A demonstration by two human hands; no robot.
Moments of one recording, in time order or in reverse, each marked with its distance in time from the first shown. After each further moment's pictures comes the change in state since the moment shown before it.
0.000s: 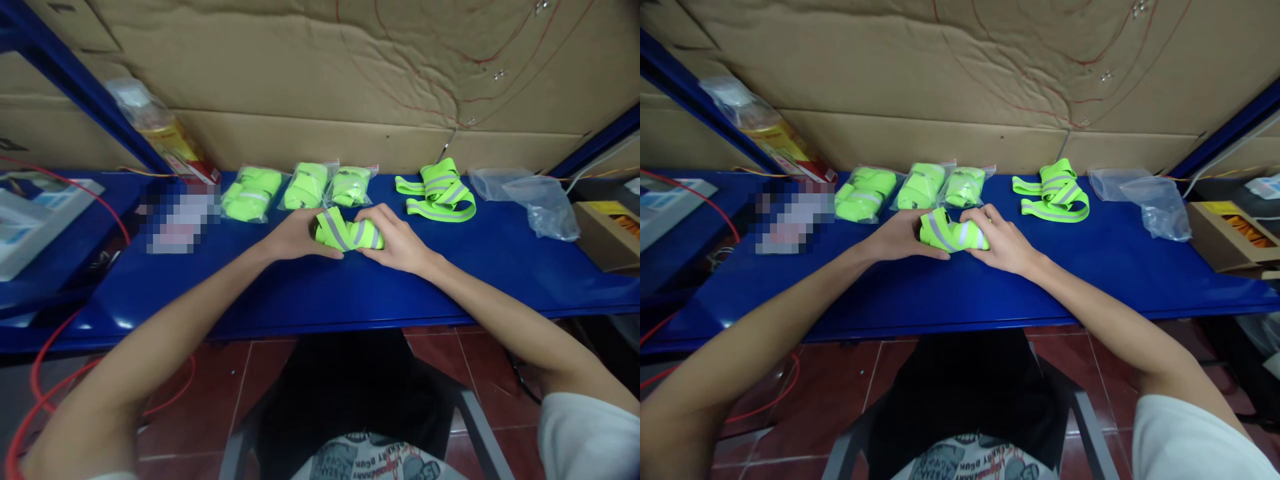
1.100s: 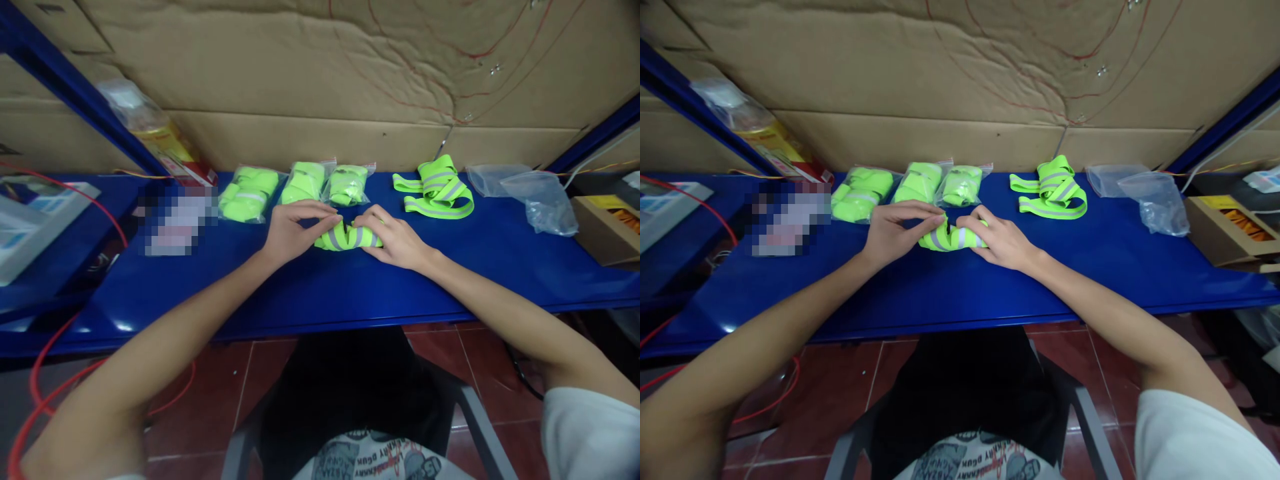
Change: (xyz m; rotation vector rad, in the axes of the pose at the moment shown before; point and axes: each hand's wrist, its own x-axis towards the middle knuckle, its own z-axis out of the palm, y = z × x) left_hand 0.000 0.022 0.019 0.120 0.443 0.275; right_hand -0.004 0.024 0.012 -0.139 0.036 -0.216
